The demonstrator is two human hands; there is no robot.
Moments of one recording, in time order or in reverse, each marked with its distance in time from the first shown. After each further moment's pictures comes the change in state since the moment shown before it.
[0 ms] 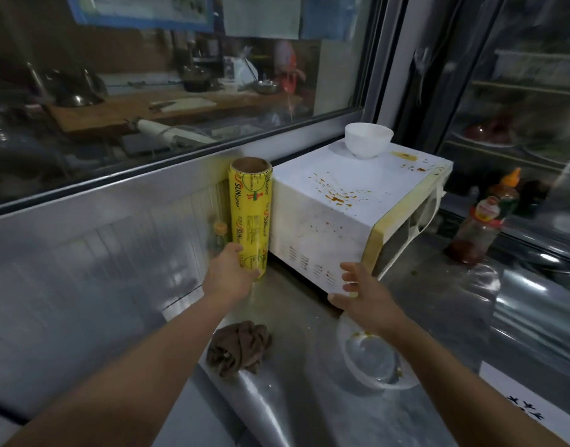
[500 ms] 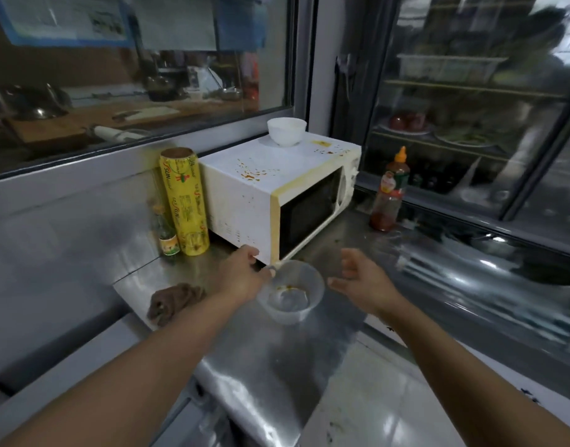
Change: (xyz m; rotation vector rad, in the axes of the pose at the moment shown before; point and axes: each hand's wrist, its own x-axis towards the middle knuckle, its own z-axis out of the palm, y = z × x) left_hand -0.175 0.105 0.086 -0.108 -0.134 0.121; right_hand -0.140 0.078 -0.142 0.035 0.040 0.034
